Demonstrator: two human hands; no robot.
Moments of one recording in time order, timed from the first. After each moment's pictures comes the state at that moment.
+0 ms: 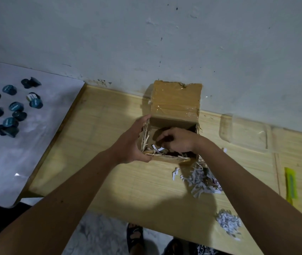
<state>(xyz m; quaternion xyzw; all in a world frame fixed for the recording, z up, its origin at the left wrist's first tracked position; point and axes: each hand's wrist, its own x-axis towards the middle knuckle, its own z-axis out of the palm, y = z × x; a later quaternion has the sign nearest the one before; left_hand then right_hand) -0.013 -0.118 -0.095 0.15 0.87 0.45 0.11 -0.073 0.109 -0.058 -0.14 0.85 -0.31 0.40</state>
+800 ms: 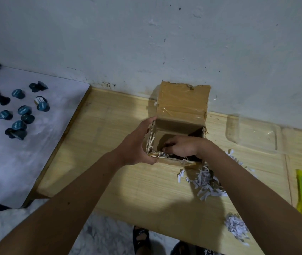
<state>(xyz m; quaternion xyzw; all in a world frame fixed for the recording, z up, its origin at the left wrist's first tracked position) -0.013 -0.116 -0.088 0.16 0.87 0.45 0.12 -0.066 0.100 -0.046 -0.14 0.83 -0.23 0.48</state>
